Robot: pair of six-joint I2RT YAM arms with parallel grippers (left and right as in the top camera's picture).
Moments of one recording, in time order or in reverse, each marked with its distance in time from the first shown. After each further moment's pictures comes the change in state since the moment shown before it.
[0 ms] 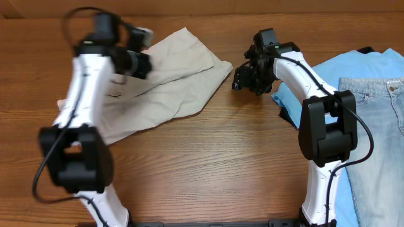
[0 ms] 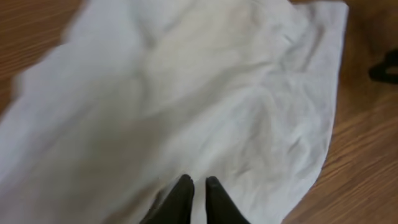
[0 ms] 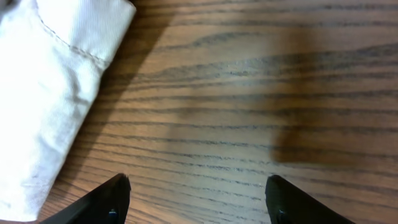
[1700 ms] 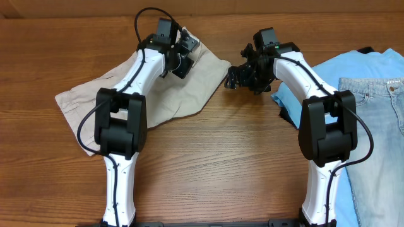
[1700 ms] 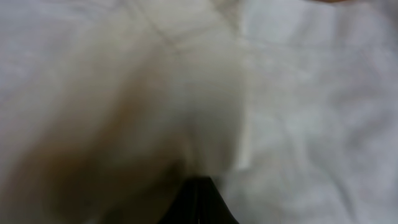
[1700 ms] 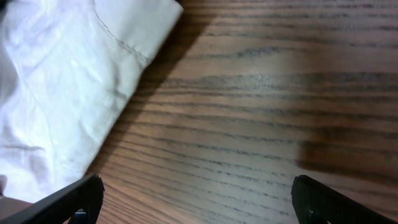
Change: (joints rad) left arm -0.175 0.397 0.229 0.251 -0.148 0.009; right arm 0.000 0.000 -0.002 0.037 -0.082 -0.043
